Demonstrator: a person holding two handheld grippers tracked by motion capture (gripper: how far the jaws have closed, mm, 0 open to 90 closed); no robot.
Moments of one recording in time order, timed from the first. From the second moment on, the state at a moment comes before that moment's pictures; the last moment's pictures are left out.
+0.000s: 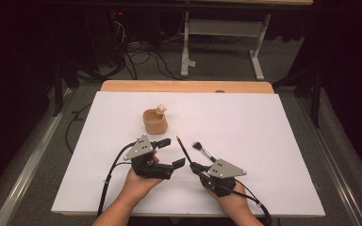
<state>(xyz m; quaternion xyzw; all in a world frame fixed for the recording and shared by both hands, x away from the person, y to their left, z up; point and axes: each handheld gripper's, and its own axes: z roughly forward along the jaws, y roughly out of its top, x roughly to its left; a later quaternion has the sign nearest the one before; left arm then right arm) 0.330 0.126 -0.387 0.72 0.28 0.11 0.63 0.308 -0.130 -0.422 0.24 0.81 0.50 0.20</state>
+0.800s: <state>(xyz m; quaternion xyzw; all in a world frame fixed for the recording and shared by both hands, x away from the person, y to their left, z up) 0.329 0.127 -0.391 0.70 0.28 0.09 0.65 0.305 -0.124 -0.422 0.23 0.81 0.50 0.20</state>
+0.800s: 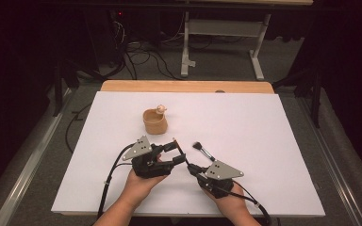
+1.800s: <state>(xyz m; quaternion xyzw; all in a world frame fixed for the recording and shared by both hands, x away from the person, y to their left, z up) 0.328 0.131 -0.393 0.68 0.28 0.07 0.67 0.304 -0.121 -0.423 0.23 0.81 0.50 0.20</state>
